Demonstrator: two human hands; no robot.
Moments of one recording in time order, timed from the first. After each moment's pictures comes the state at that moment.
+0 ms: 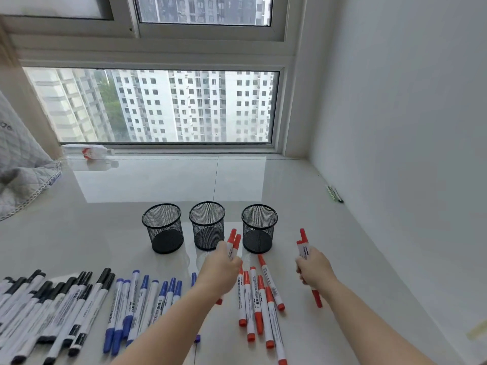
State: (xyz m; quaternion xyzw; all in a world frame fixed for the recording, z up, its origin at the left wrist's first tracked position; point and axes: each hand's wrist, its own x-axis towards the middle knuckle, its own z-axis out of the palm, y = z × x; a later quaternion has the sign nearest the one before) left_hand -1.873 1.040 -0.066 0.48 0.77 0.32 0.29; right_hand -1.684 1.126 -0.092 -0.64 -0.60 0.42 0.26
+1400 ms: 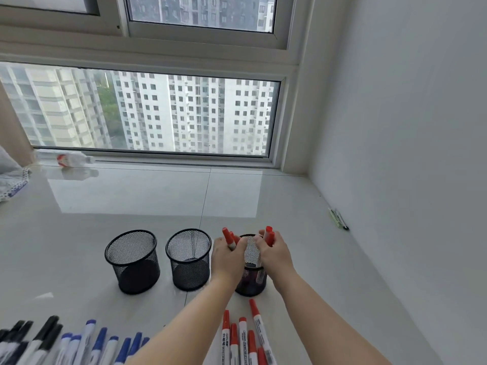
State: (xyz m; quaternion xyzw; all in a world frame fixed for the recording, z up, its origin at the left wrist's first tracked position) left_hand -1.871 1.179 -0.090 0.34 0.67 0.59 0.30; right_hand -1.777 1.213 -0.072 -0.51 -0.56 0.51 0.40
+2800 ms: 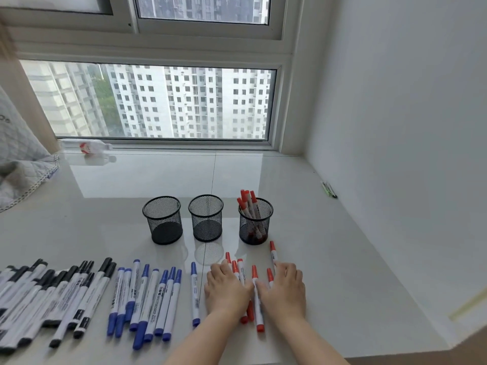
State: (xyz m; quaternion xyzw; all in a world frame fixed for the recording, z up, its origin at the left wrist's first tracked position) left_hand -1.835 1.025 -0.139 0.46 0.85 0.19 0.15; right_hand -1.722 1.050 -0.137 -0.64 -0.75 0.10 0.17
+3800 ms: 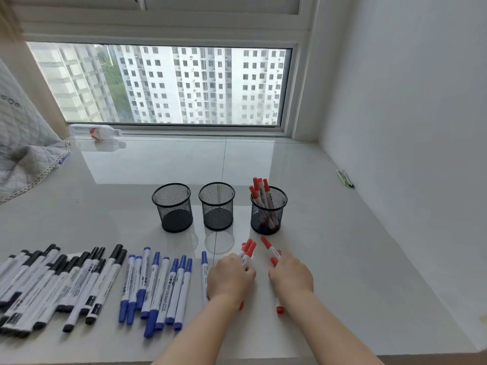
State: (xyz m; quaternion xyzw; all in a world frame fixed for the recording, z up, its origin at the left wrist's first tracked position) left_hand -1.861 1.028 -0.136 0.47 0.85 0.19 0.13; right_hand -1.744 1.079 -0.131 -0.69 -0.70 0.19 0.06
